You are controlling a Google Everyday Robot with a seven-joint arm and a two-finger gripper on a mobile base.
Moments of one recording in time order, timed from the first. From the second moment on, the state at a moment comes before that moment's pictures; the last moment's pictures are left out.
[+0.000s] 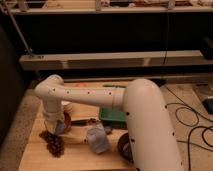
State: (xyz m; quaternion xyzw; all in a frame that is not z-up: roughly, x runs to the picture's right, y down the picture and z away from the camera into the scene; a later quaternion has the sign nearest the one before) arm -0.265 0.193 0.755 -0.04 -0.45 -0.85 0.25
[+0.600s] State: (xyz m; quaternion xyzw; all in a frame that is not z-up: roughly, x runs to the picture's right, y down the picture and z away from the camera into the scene) arm -0.236 0.168 0.759 -0.04 -0.44 -0.85 0.29
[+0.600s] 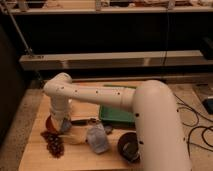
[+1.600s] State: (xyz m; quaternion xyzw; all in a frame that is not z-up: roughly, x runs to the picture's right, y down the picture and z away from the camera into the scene) arm -0.304 0.140 0.762 -0.02 -0.43 -0.87 0.25
